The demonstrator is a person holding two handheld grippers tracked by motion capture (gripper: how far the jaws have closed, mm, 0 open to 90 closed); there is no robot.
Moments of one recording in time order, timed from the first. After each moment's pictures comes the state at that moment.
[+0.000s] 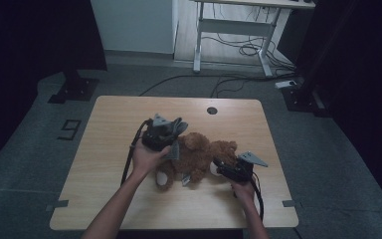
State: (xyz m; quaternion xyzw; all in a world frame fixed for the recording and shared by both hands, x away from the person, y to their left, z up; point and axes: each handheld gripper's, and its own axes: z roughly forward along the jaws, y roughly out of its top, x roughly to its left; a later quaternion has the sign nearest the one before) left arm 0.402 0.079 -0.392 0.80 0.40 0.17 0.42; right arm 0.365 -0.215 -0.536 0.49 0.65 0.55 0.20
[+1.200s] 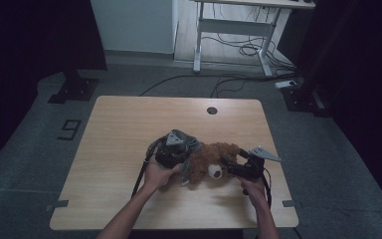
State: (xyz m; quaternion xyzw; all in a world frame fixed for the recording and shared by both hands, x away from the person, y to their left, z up) left arm 0.379 0.061 -0.459 0.81 0.38 0.12 0.43; right arm 0.360 -0.240 -0.497 0.47 0.66 0.56 0.18
